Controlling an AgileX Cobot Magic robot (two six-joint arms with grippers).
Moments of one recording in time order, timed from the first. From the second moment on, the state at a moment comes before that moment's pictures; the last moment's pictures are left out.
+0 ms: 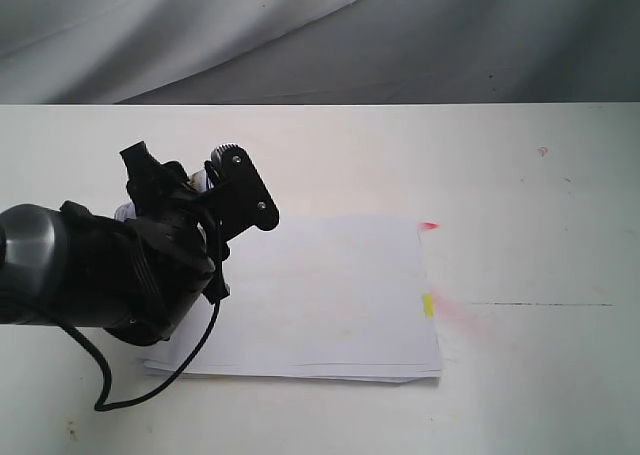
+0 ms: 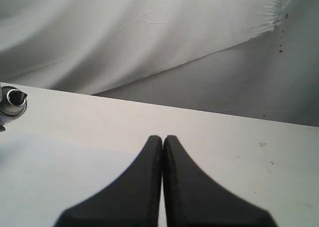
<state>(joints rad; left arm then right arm) -0.78 1.87 -0.86 1.61 0.78 -1.10 0.29 0.03 0.00 0.05 0.09 -0.07</state>
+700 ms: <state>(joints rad) -0.78 1.87 -0.86 1.61 0.78 -1.10 0.29 0.11 -0.16 0.68 0.12 0.02</state>
